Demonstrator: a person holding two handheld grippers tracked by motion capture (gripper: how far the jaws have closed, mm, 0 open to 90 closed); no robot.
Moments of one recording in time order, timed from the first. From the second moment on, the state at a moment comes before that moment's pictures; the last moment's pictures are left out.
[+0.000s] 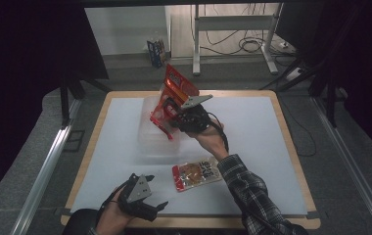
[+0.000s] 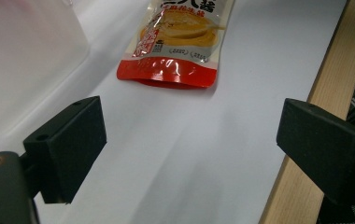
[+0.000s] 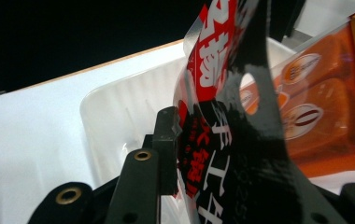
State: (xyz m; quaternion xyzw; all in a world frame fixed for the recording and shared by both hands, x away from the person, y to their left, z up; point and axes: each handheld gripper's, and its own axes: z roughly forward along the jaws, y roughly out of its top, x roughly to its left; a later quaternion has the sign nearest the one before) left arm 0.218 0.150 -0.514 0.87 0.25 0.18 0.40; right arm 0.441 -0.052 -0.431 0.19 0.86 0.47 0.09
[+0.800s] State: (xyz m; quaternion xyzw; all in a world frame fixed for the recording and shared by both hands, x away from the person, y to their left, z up) left arm 0.217 0.147 -0.516 0.87 0.24 0.18 0.38; right arm 0.441 -0.047 -0.440 0.18 0.86 0.47 0.08
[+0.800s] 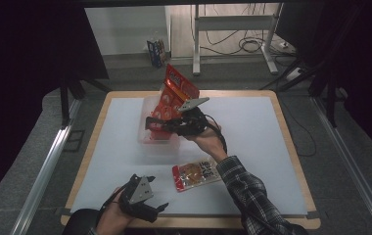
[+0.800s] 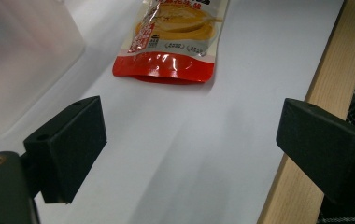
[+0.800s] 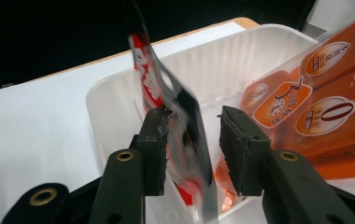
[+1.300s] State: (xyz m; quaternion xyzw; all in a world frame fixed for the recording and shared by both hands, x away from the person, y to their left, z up) left arm 0.217 0.146 -0.517 0.87 0.24 0.18 0.38; right arm 0.440 -0.050 -0.441 0.20 0.86 0.47 0.08
